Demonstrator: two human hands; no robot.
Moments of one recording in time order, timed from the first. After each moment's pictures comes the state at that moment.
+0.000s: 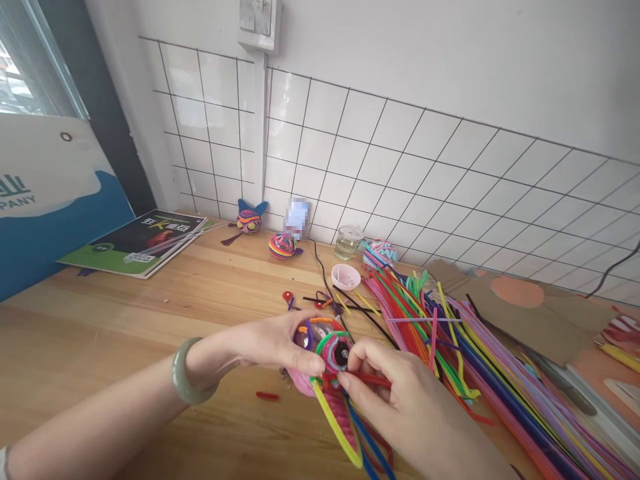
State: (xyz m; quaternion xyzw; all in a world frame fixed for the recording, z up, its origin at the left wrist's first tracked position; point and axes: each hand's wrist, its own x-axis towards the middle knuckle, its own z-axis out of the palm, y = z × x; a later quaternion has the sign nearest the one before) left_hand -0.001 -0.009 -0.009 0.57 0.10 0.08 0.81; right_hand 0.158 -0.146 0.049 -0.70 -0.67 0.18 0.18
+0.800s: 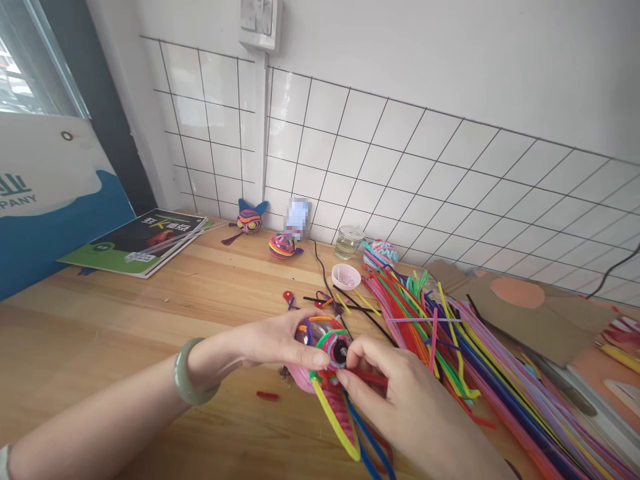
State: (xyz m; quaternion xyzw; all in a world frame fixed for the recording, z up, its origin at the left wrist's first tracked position) left_hand 0.001 -0.010 -0.013 0.56 0.14 0.10 0.81; right_hand 0.162 -0.143 0.039 -0.72 -0.65 0.20 0.17
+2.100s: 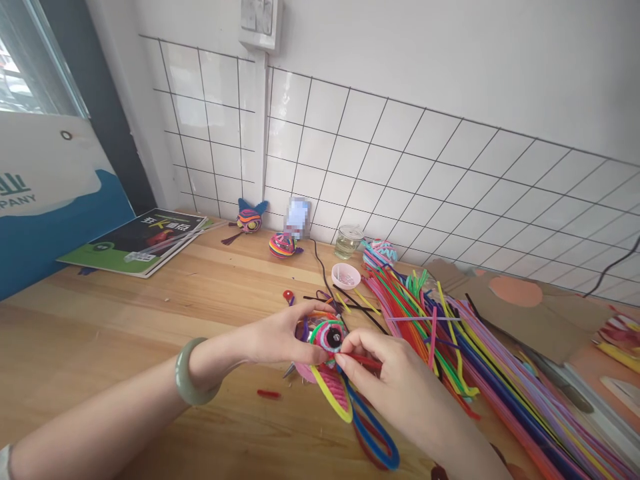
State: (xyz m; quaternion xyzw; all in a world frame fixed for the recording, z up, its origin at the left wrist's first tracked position) left_hand 0.005 -0.015 -0.008 0.64 0.22 0.15 0.72; right_hand 0.162 -0.133 0.042 -0.72 -0.64 0.19 0.19
